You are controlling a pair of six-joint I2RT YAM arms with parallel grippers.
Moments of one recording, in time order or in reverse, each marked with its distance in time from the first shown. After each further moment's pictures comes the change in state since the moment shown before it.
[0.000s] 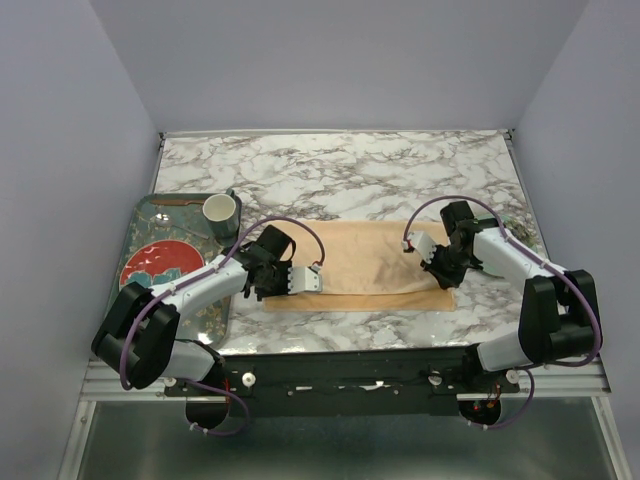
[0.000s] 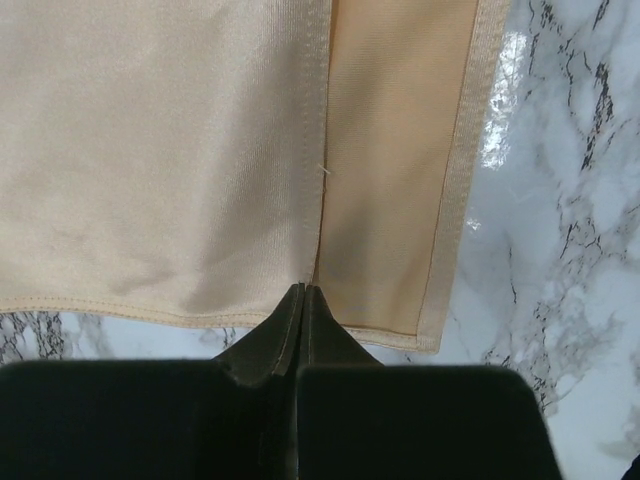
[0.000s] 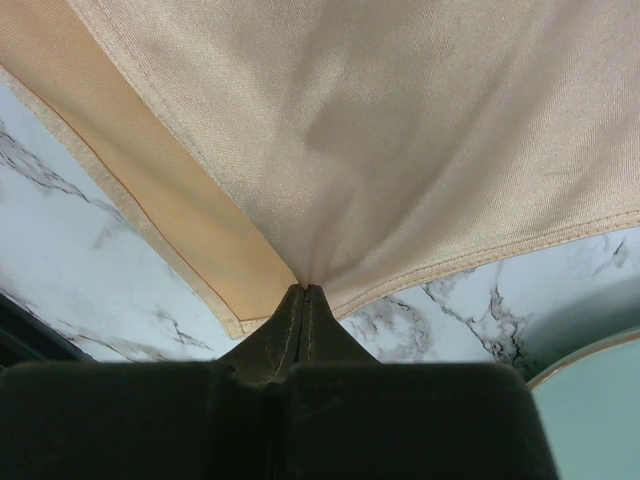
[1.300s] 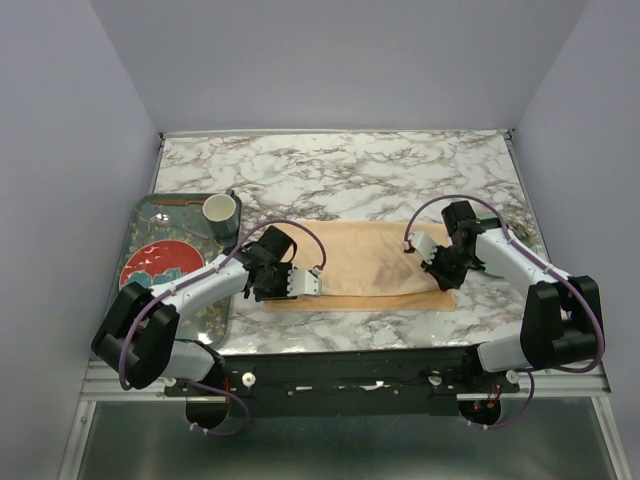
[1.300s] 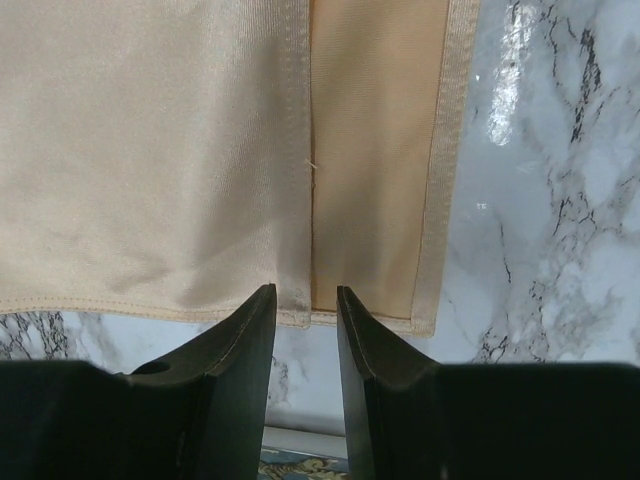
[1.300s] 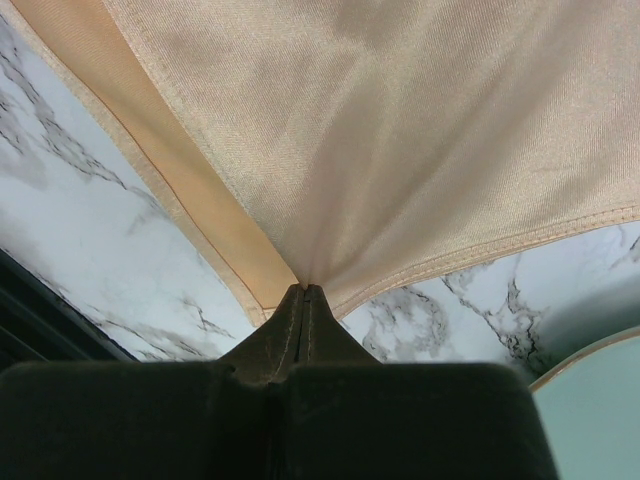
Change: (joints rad) left arm -0.012 -0.006 0.012 -0.049 -0.018 0.036; right arm 0.000 -0.031 0.009 -0.051 -0.031 0.000
